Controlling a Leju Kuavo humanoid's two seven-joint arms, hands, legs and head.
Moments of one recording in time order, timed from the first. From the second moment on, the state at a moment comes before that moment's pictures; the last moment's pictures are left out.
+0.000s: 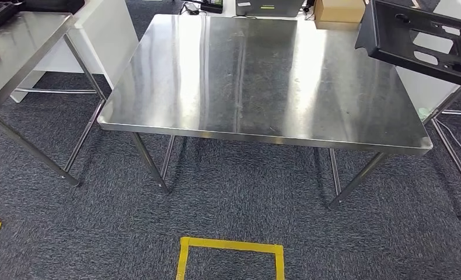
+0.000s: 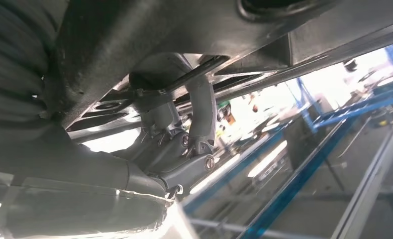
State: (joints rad) left arm -0.12 0.01 -1.21 -0.11 1.41 0.56 -0.37; right arm -0.35 -0.77 -0.32 -0.93 0.53 -0.28 -0.15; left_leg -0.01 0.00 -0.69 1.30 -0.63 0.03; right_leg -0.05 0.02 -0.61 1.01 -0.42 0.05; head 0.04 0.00
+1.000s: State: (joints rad) left arm -0.13 0.02 -1.24 -0.11 1.37 0.55 -0.34; right arm -0.57 -0.84 -0.35 -0.61 0.68 -0.37 -0.25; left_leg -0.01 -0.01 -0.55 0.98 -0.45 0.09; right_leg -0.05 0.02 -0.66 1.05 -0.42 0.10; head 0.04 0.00
